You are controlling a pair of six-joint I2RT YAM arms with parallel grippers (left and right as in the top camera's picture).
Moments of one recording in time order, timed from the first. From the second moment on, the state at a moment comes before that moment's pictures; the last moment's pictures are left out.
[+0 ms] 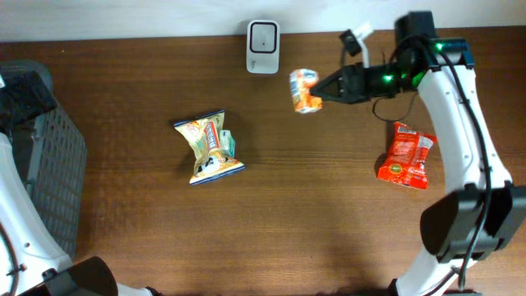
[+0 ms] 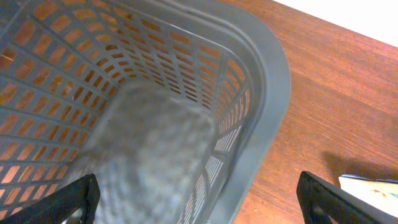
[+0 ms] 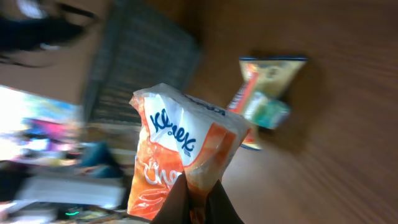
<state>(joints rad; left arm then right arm) 0.48 1.67 1.98 -1.19 -0.08 0.02 0.07 1.90 1.93 -1.26 -1.07 -0.17</state>
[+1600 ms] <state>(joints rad) 0.48 1.67 1.98 -1.19 -0.08 0.02 0.45 2.57 2.34 -0.28 0.40 -0.76</state>
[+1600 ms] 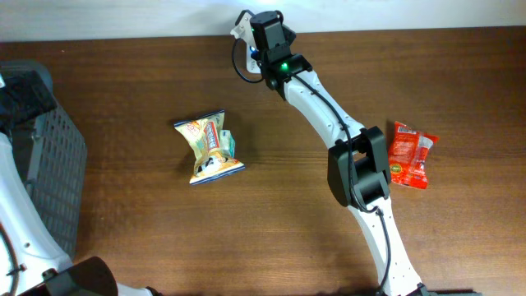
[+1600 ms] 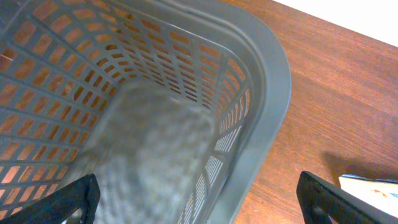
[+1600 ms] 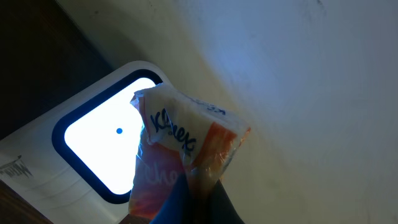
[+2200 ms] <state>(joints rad) 0.48 1.67 1.98 -1.19 -0.08 0.02 0.45 2.57 2.34 -0.31 0.40 -0.69</state>
